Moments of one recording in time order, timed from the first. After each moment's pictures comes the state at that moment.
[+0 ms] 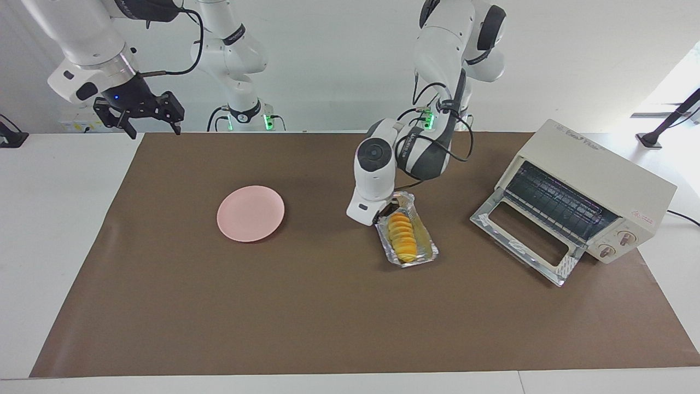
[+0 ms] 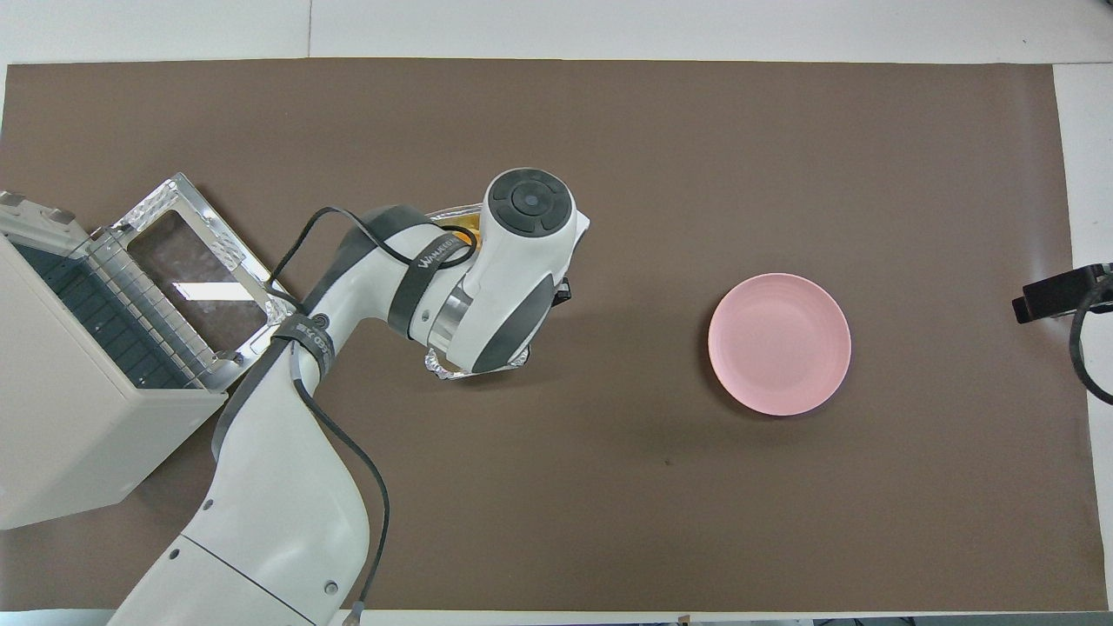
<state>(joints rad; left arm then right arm) -0.70 0.53 0.12 -1.47 -0.03 1.83 -0.80 -0.06 -0.06 0.00 -1.59 -0.02 1.44 -0.18</state>
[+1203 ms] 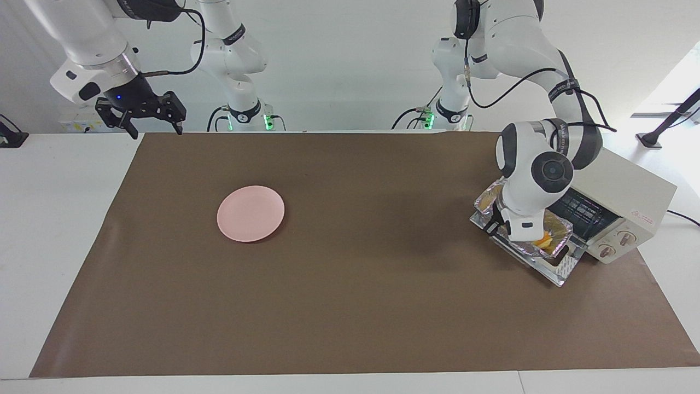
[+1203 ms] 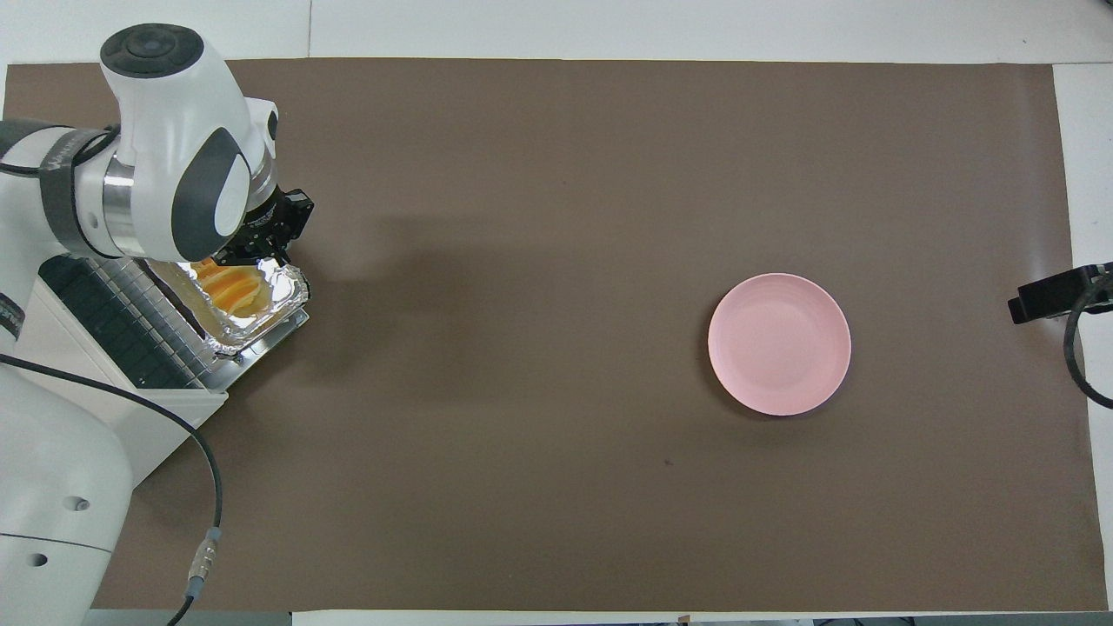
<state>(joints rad) -0.46 0.41 0.34 -1.56 -0.03 1.68 -0.79 -0.06 -0.06 0.00 -1.59 -0.02 1.44 -0.18</state>
